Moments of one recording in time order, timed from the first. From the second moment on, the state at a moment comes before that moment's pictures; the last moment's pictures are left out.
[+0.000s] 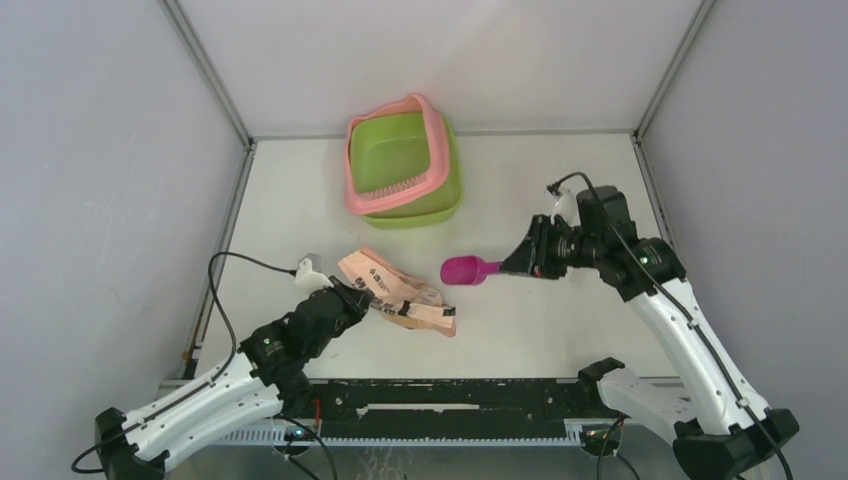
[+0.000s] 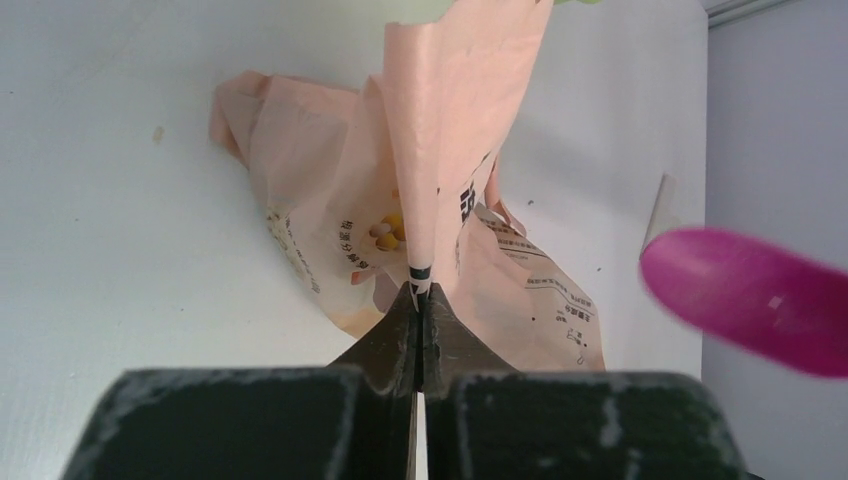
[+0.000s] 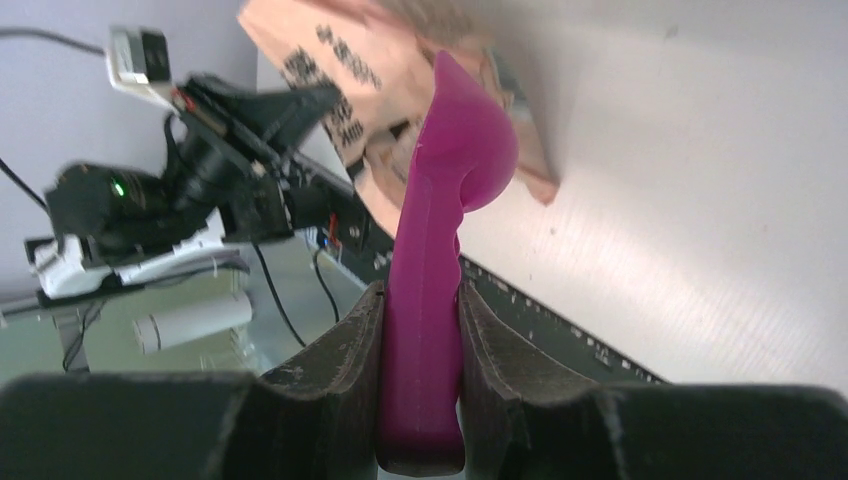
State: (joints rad) left arm -0.89 0.54 0.37 -0.38 -0.50 -1.13; right arm 0.38 0.93 1.08 -0.94 -0.55 0.59
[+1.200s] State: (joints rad) left arm -0.50 2.14 2.29 -0.90 -0.22 -0.53; right arm 0.48 1.07 1.03 -0.78 -0.31 0.57
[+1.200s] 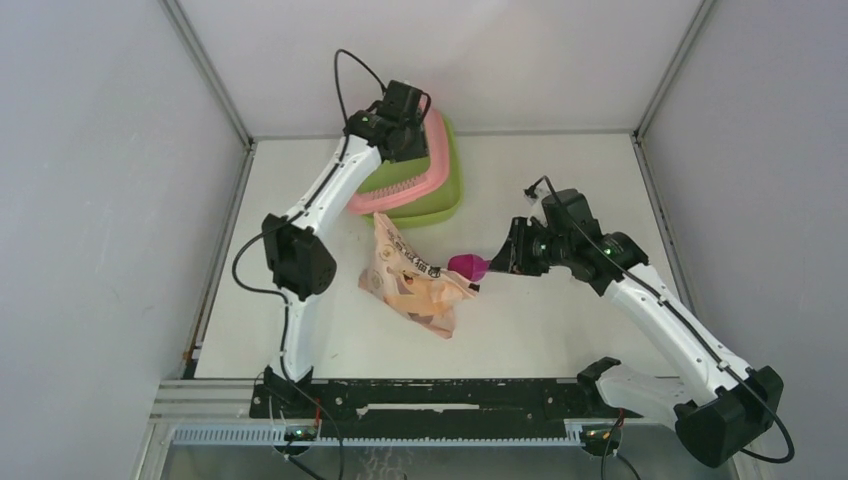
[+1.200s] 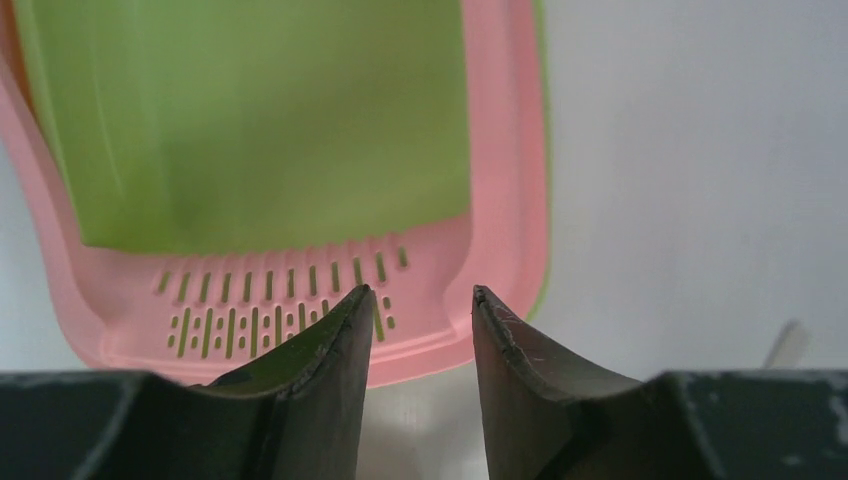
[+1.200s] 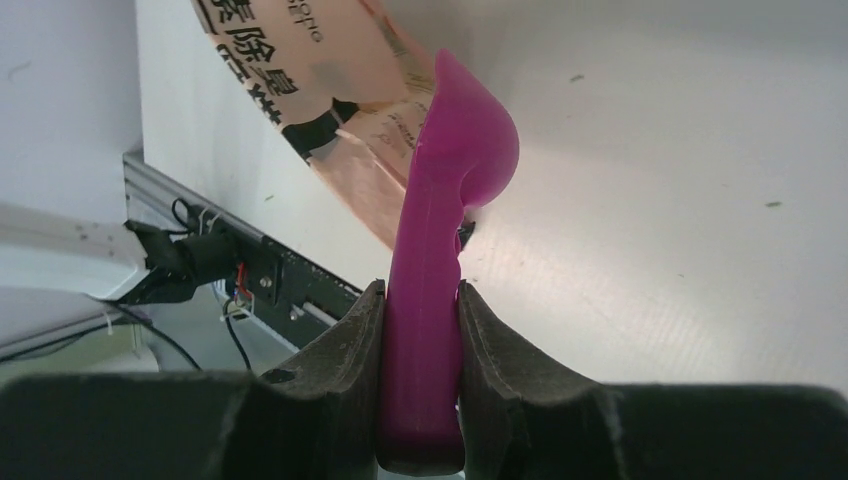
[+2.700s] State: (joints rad) left arm -0.54 2.36 2.26 -0.87 -0.20 -0.49; right arm 0.73 1.08 0.95 -0.62 -0.28 0.67
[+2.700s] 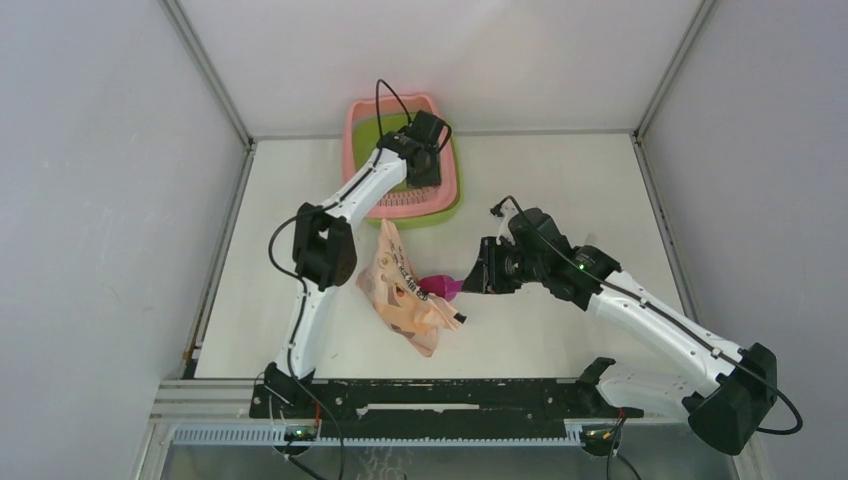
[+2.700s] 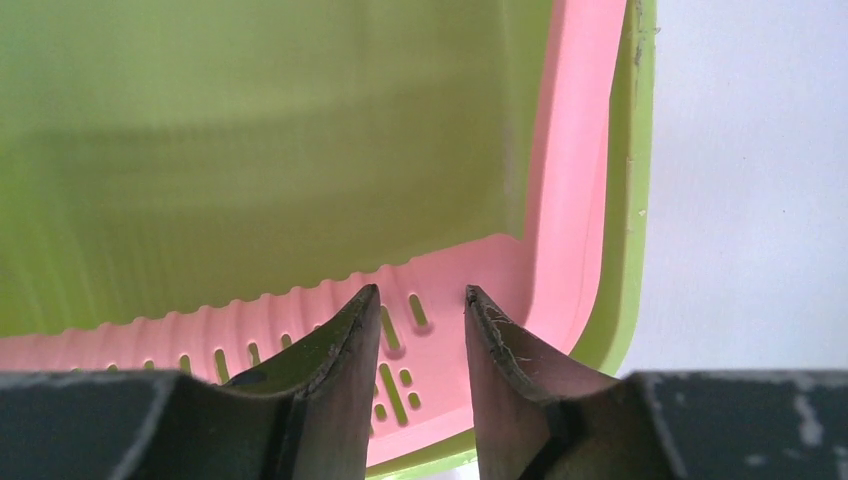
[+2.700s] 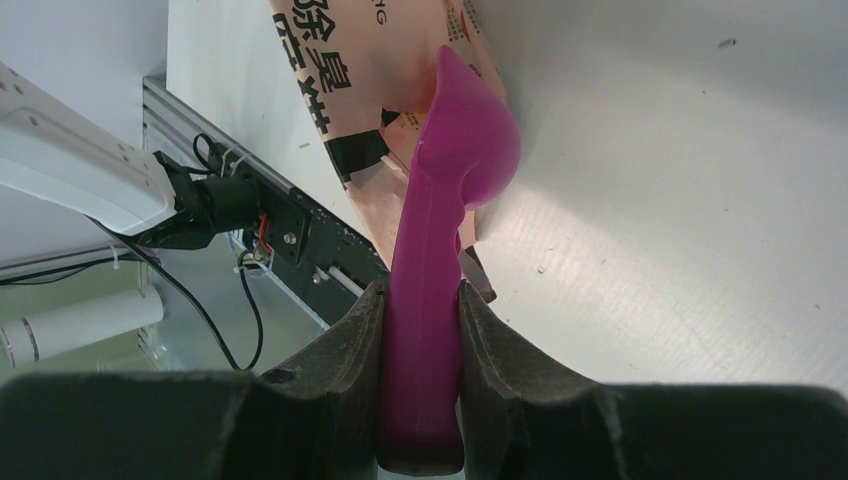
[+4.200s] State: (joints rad) left arm -0.60 2.25 2.07 -0.71 -0.10 -0.48; right arm 0.73 1.10 0.91 -0.56 -0.29 0.67
